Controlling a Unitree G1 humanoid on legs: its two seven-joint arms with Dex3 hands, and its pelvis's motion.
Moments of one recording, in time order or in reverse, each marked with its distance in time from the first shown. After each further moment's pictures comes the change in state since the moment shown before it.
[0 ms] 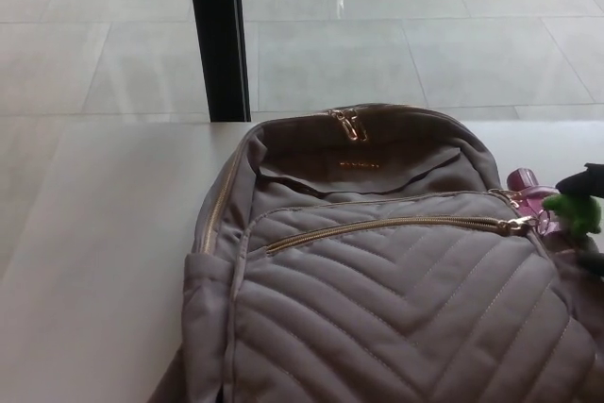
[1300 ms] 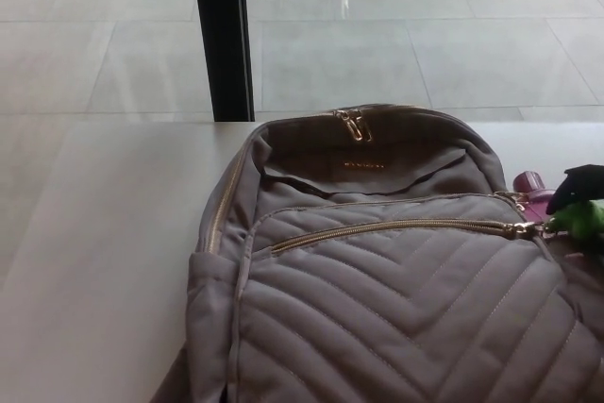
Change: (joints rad) left_arm 0.008 -0.013 0.008 -0.005 -0.001 -0.019 0.020; right_arm -0.109 0.022 0.100 0.162 -0.087 -0.093 -0.071
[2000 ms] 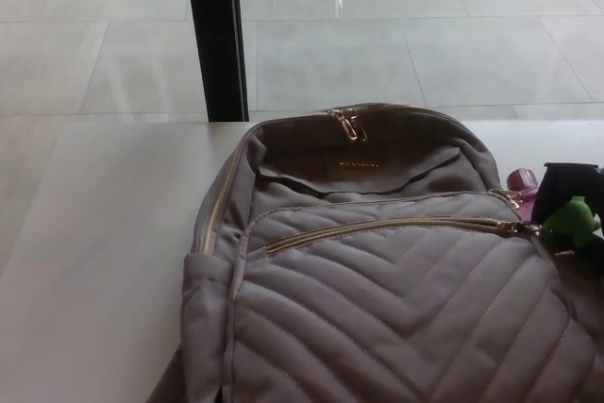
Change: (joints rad) left_arm -0.001 -0.001 0.000 0.008 0.000 -0.019 0.003; right_arm 0.060 0.071 -0.056 0.015 -0.003 -0.171 -0.202
